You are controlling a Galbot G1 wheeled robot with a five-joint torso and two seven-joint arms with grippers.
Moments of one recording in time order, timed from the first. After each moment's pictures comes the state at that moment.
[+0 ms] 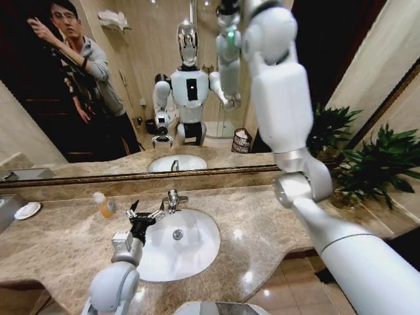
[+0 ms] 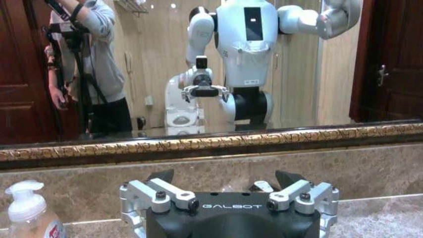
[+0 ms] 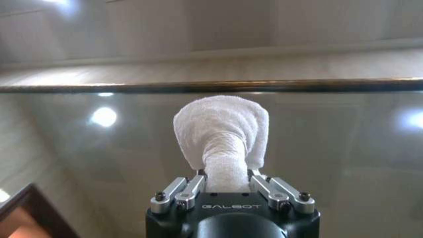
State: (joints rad) left arm 1.68 -1.40 -0.62 -2.34 -0.15 0.32 -0.09; right arm 0.34 1.61 0.12 1.27 0.18 0.04 0.04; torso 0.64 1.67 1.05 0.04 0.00
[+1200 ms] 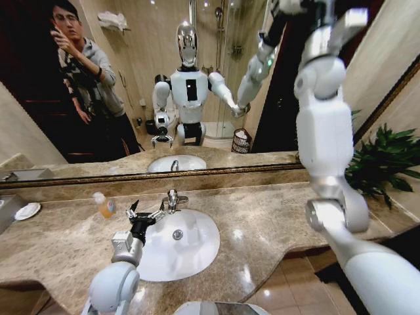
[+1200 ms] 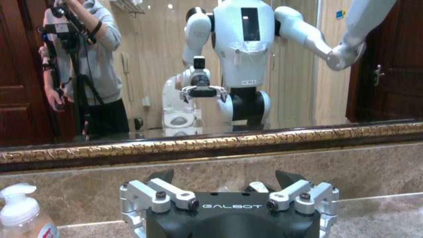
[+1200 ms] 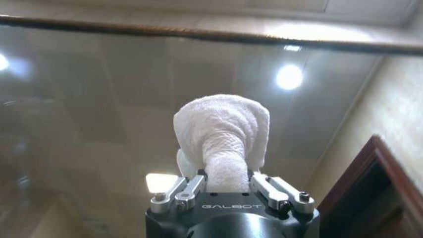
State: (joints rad) left arm 1.68 -1.40 -0.62 -2.34 -0.15 0.32 -0.09; right arm -0.06 1.27 0.30 1.50 0.36 0.07 0.07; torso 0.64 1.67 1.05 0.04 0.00
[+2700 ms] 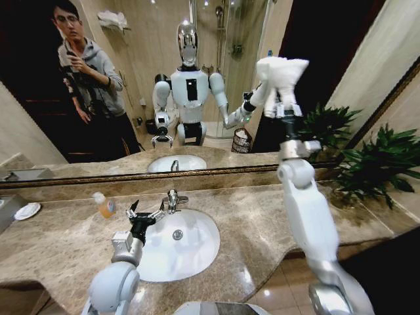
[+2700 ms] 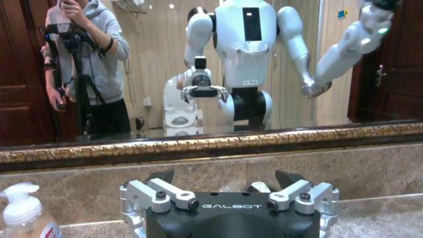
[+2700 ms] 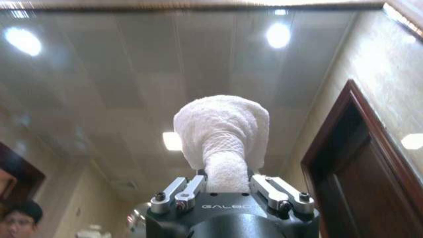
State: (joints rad) left arm 1.68 -1.40 -0.62 -2.34 -0.15 0.32 -0.09; right arm -0.74 1.28 0.46 1.91 0.35 0.19 0.02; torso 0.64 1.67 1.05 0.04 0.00
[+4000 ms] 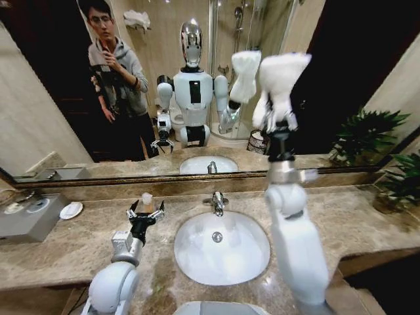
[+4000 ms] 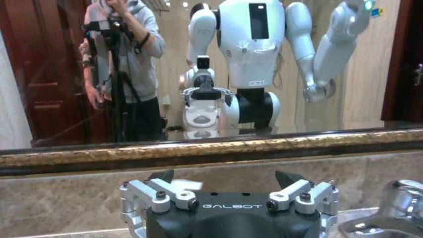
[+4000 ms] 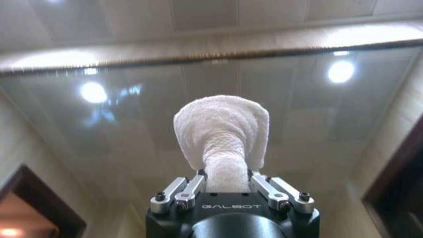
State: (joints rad) left arm 1.68 -1.40 -0.62 -2.34 -0.15 0.32 -0.09; right arm -0.66 1.41 0.36 2.09 0.24 0.11 0.07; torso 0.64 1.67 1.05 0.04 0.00
